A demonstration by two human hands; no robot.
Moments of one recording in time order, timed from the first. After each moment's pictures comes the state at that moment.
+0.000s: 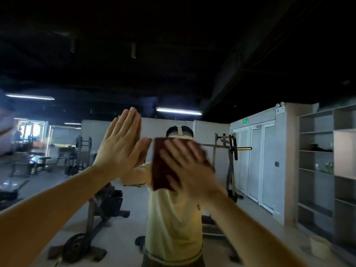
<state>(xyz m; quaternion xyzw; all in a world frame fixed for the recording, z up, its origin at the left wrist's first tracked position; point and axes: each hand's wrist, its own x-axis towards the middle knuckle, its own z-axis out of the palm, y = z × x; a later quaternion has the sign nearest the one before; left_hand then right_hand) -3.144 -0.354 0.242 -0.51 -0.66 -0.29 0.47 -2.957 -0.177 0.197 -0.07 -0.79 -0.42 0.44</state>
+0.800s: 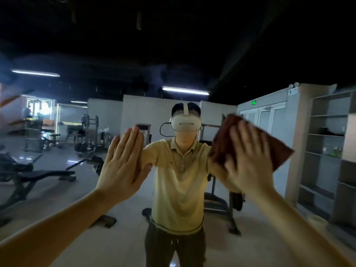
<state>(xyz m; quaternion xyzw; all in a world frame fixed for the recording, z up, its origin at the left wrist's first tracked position) -3.158 -0.352 0.111 -0.49 -0.66 -0.24 0.51 -2.868 -0.122 0.159 -0.24 -0.75 -0.33 0.52</state>
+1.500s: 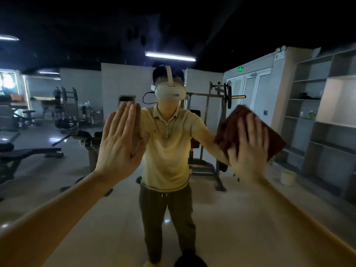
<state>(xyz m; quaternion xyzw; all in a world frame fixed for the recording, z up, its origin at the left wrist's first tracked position) -3.148 -0.376 0.084 -0.55 -0.60 -0.37 0.44 -2.860 -0.136 0.069 -0.33 -0.75 -0.25 0.52</state>
